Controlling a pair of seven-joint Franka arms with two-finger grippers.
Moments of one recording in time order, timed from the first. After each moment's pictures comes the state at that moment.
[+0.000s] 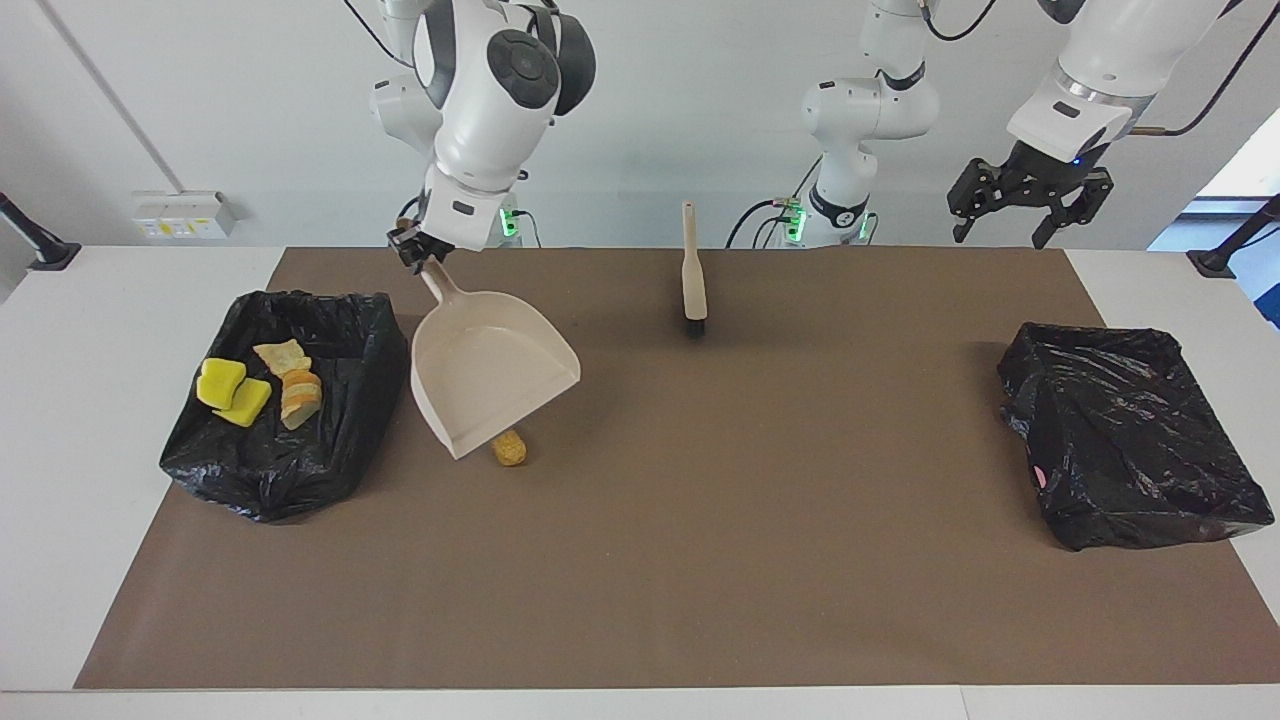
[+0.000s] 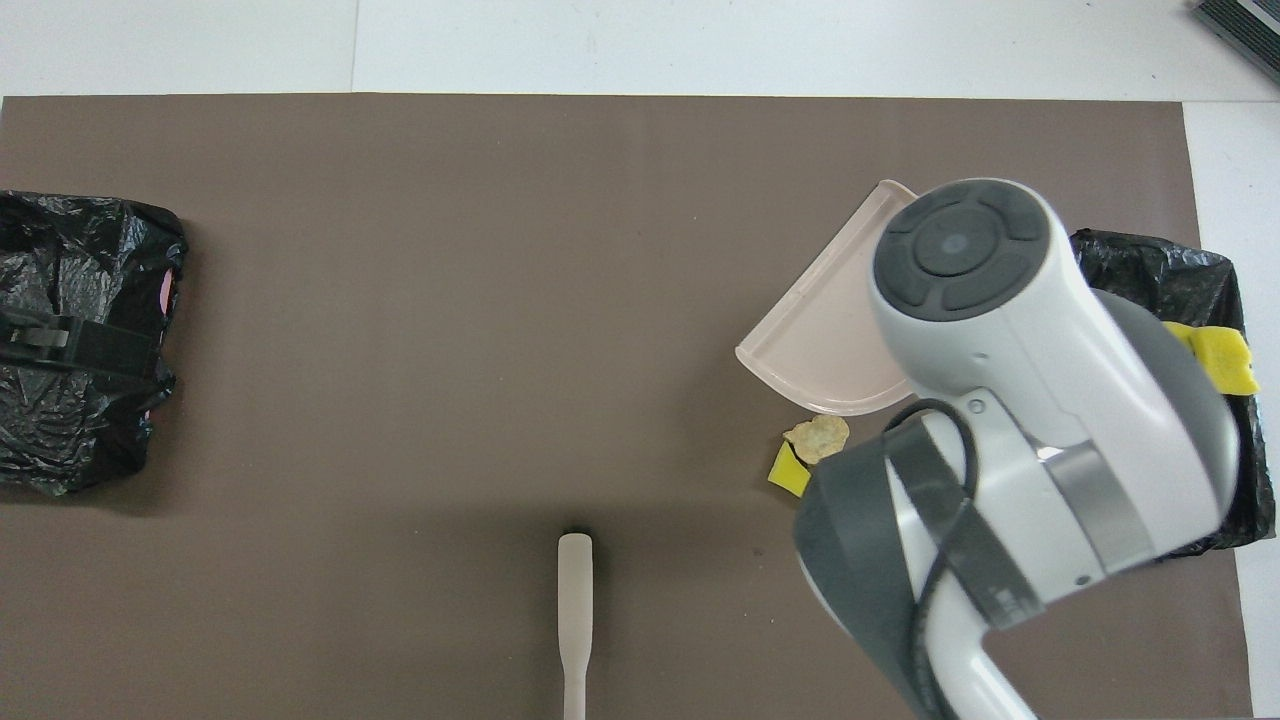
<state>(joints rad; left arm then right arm) -0.07 -0.05 -0.05 -1.52 0.00 1.46 0.07 0.25 0.12 0.21 -1.59 -0.39 1.32 -0.21</state>
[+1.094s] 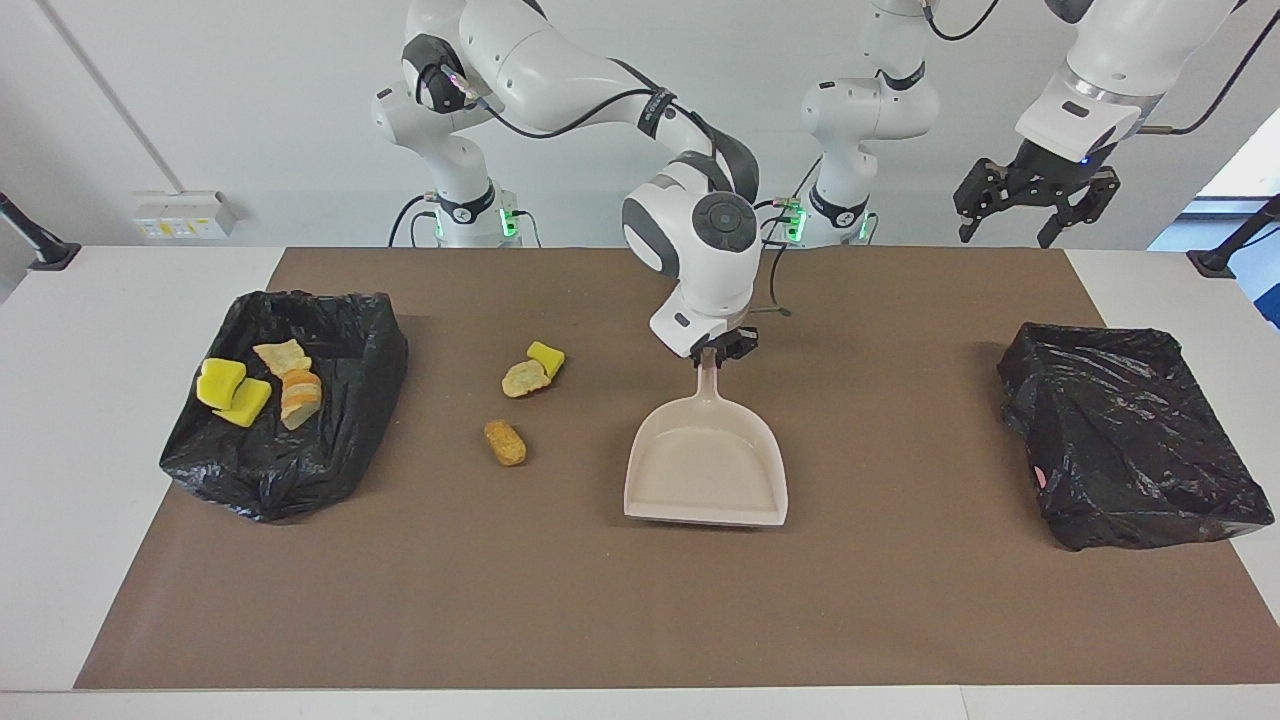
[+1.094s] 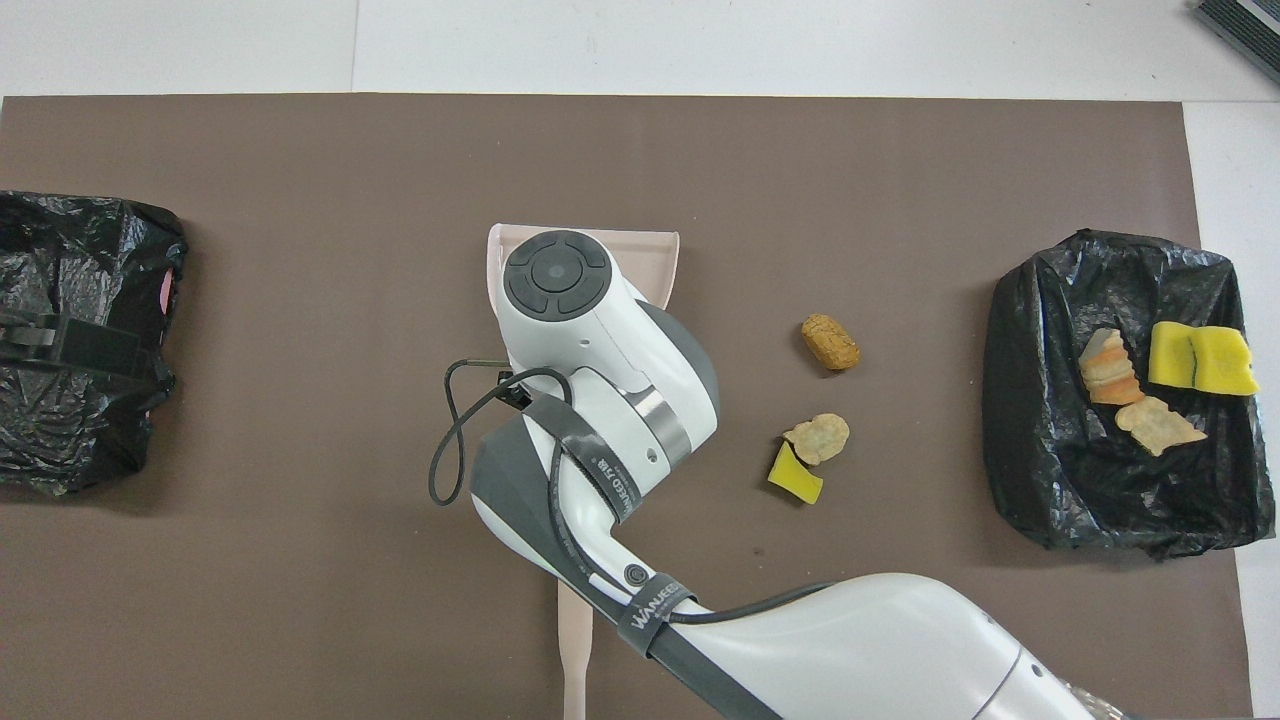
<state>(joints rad) -0.07 -0.05 -0.03 -1.52 0.00 1.46 0.07 0.52 0.63 0.21 -1.30 0.04 1.83 0.78</state>
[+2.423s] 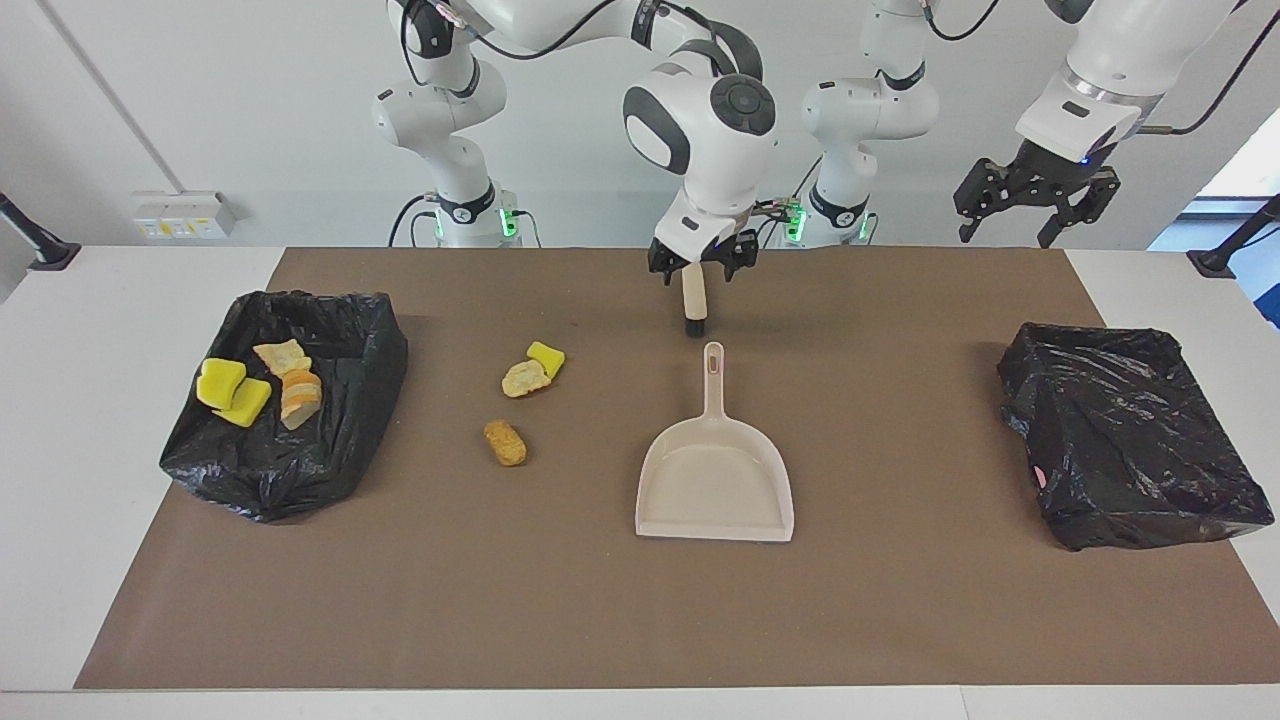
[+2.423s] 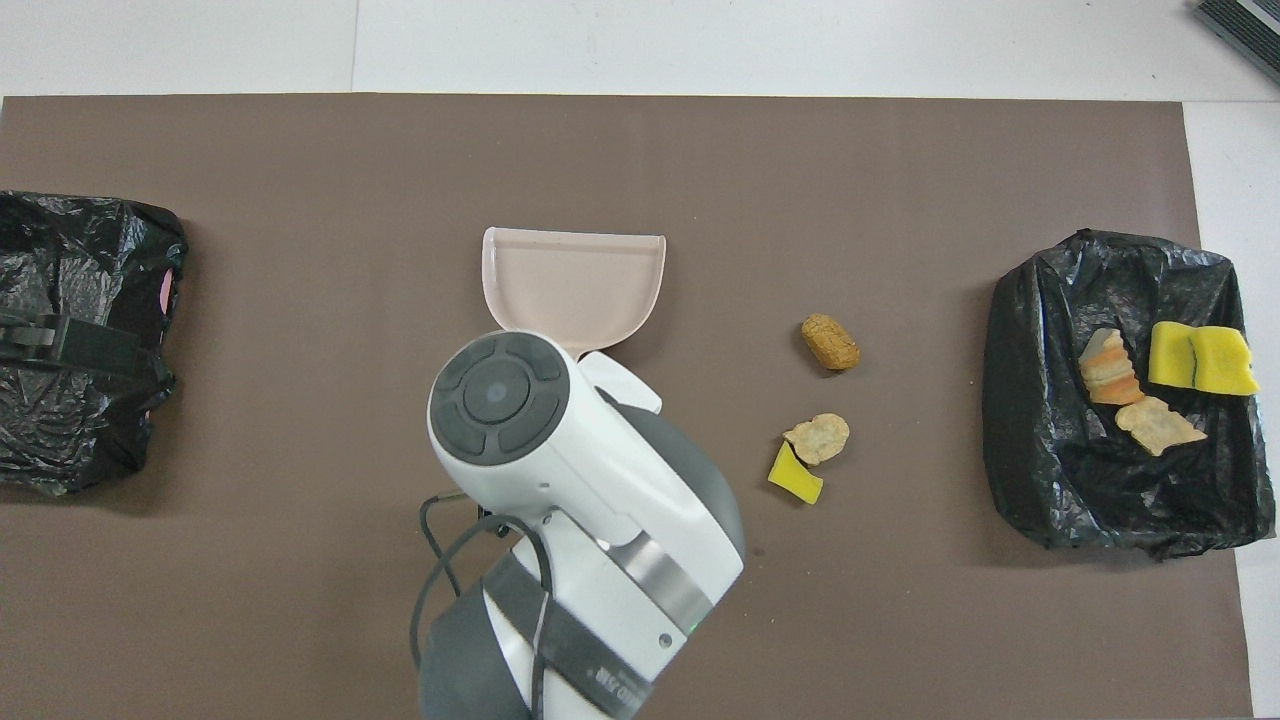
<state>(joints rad) -0.07 -0.05 -0.03 -1.52 0.00 1.46 0.07 0.61 0.31 0.22 -1.49 0.07 1.59 0.71</state>
